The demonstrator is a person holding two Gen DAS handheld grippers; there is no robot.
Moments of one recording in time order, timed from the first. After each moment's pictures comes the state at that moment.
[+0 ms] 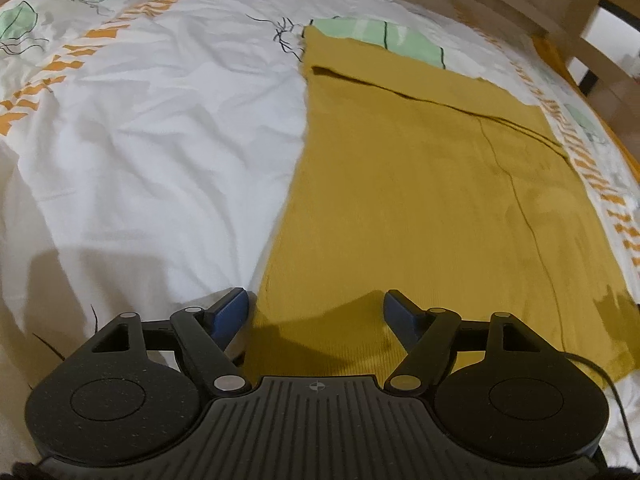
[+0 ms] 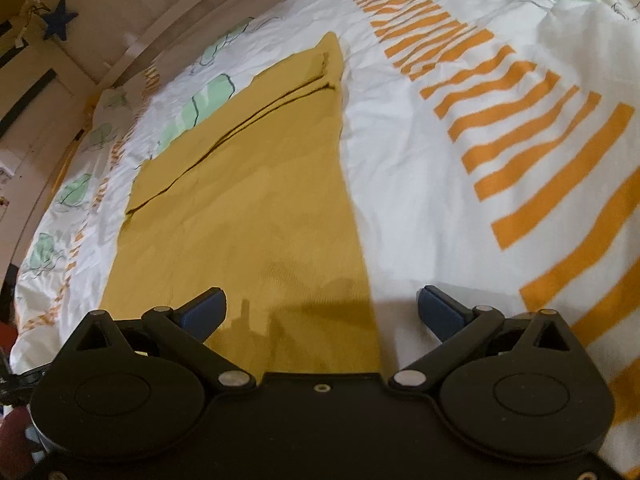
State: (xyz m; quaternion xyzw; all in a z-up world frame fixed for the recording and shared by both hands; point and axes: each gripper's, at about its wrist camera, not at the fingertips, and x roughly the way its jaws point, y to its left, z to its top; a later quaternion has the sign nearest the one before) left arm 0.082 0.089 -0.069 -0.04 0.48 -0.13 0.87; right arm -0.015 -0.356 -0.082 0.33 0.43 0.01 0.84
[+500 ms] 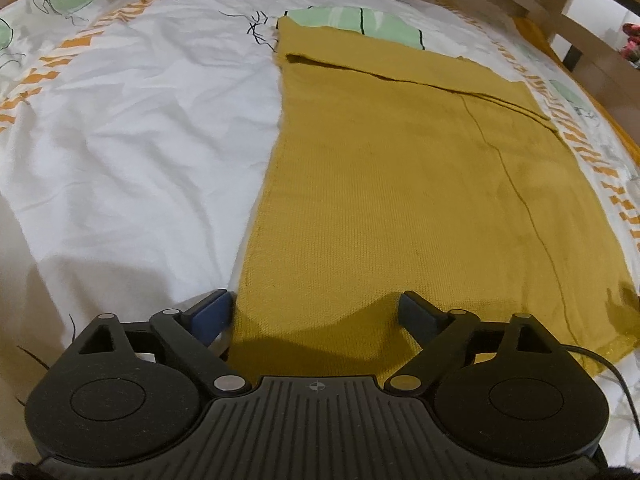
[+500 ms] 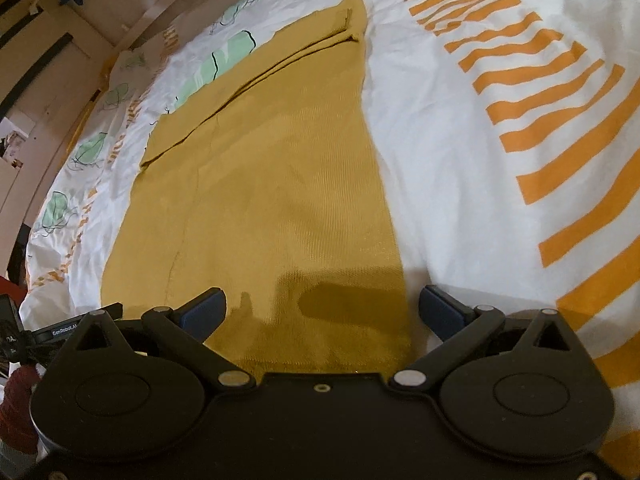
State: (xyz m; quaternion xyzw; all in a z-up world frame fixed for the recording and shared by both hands) left arm 0.083 0.079 -0.077 -0.01 0.48 -0.15 0.87; right arm -0.020 -0.342 -0.092 0.31 0.47 0.06 0.82
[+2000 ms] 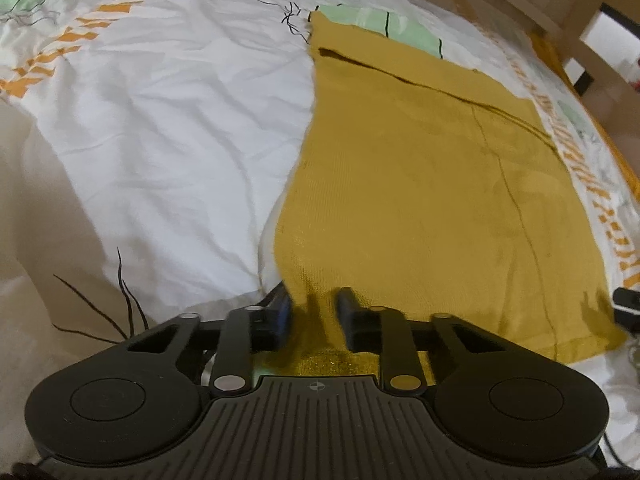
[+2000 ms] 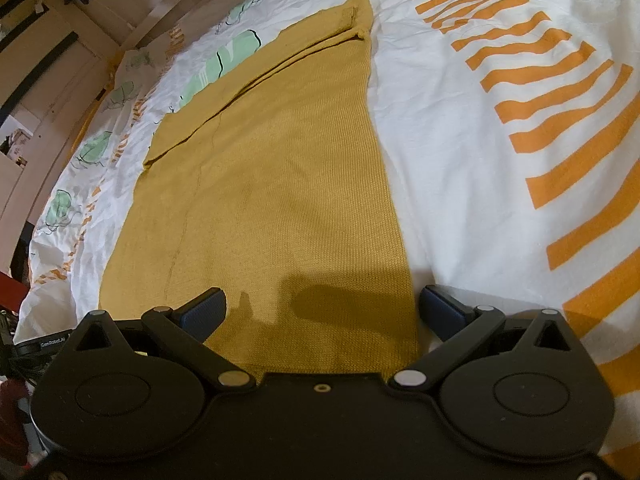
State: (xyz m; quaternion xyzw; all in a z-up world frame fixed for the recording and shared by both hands) left arm 0.060 0.107 -0.063 -0.07 0.50 -0.13 0.86; right arm -0.021 -0.339 -0.092 0.32 0.46 0.06 0.82
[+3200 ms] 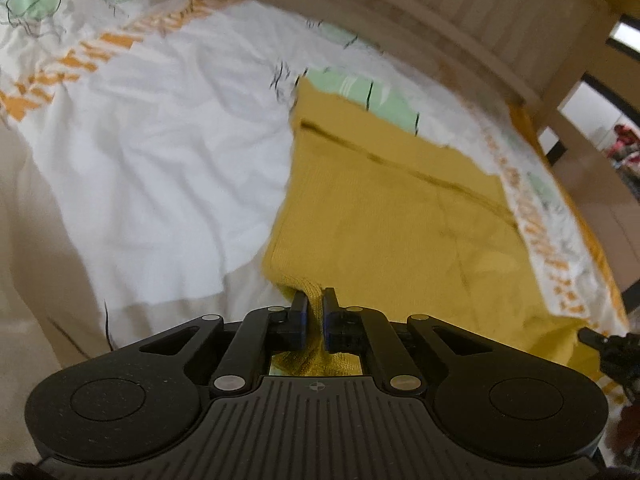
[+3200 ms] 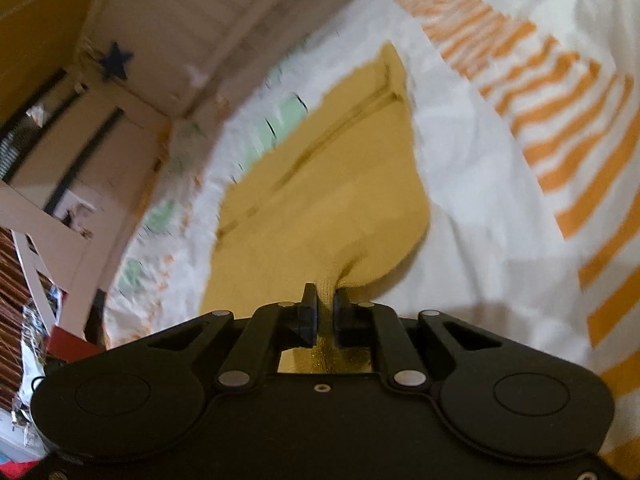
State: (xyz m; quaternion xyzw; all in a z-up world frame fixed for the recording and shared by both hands) left arm 0.069 0.112 -0.029 -0.15 0.42 -0.15 0.88; right arm -0.024 -0.361 -0.063 0.42 0.36 0.10 0.83
